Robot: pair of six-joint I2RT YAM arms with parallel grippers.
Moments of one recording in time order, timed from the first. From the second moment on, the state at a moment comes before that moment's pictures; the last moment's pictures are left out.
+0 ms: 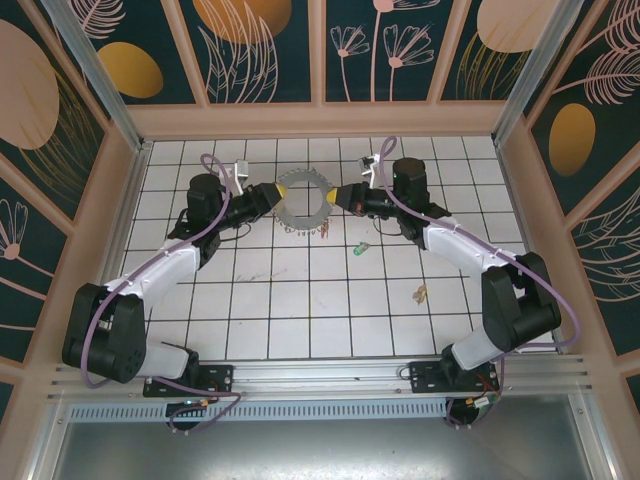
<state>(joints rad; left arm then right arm) -0.30 1.39 0.81 0.33 0.65 -0.96 0.42 1.52 0.98 0.23 -0.81 0.81</state>
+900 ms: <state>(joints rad) -0.30 1.38 1.32 -0.25 0.82 -0.31 0.41 1.00 0.70 0.25 -0.38 0.58</state>
